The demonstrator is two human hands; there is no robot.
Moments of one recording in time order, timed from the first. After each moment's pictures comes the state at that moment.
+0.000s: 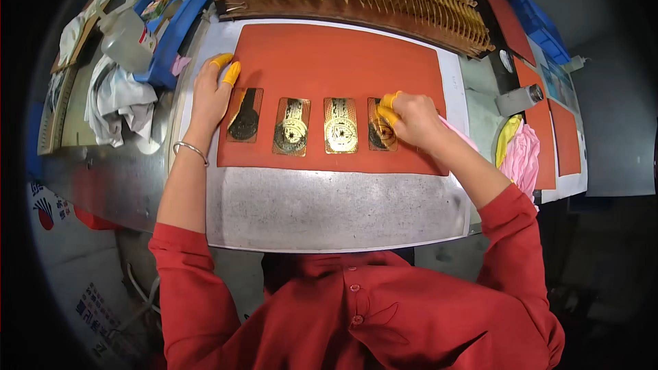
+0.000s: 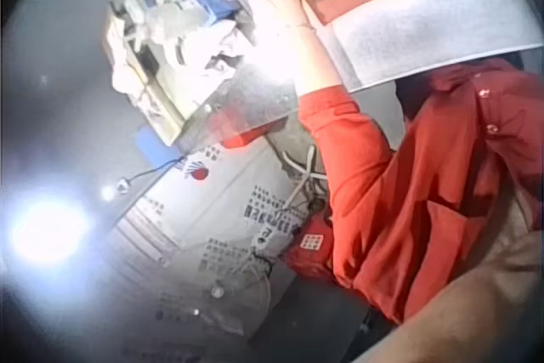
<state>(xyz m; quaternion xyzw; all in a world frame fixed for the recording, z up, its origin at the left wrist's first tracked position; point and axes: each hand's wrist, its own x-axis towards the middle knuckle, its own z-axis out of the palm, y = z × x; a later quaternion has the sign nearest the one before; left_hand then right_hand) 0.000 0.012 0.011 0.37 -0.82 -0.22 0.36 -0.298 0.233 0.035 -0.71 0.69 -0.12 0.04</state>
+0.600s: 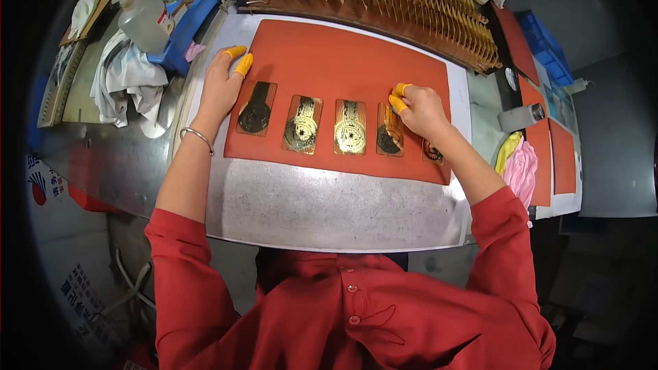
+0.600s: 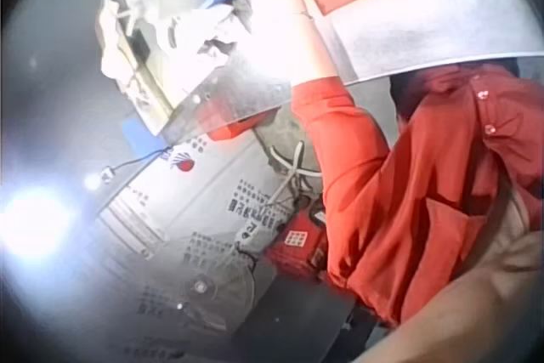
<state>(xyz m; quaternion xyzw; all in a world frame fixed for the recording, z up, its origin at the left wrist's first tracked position) 0.004 0.010 0.007 0.37 -0.81 -0.23 0.39 -0.297 0.210 0.052 -0.64 0.75 -0.17 0.08</state>
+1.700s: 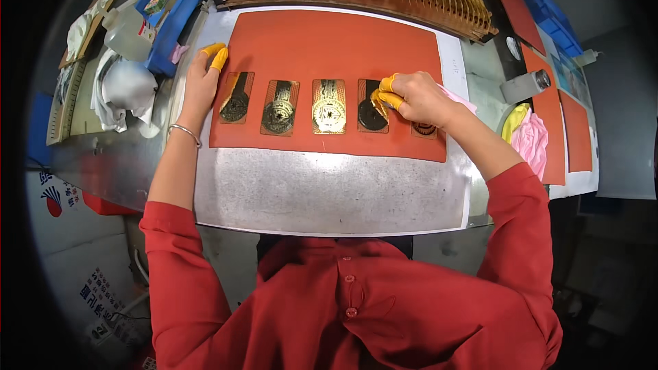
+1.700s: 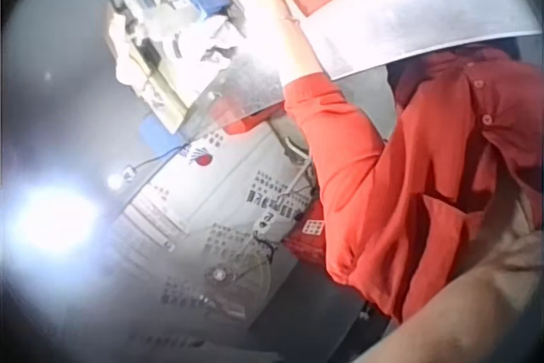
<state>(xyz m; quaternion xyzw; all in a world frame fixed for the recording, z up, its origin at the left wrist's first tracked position) 0.002 0.012 0.003 0.39 -0.78 -0.30 0.37 -0.323 0.234 0.051 -0.79 0.59 -0.15 0.07</state>
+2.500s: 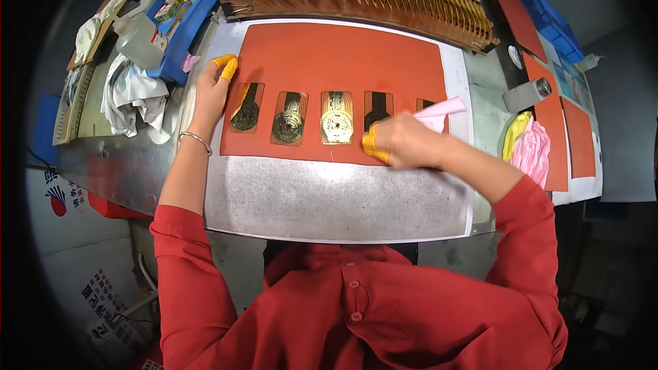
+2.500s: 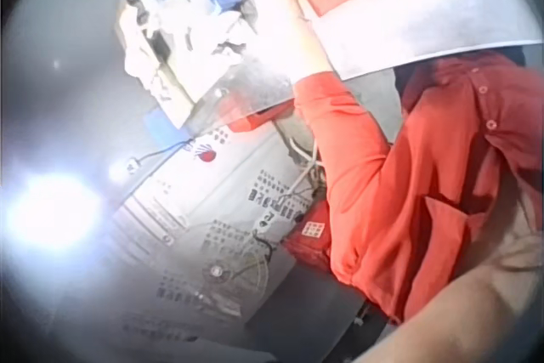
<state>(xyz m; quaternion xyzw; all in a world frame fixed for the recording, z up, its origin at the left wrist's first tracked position) 0.015 0.006 -0.002 0.38 -0.76 -0.35 0.39 -0.273 0.250 0.050 -0.85 0.48 -0.09 0.17</state>
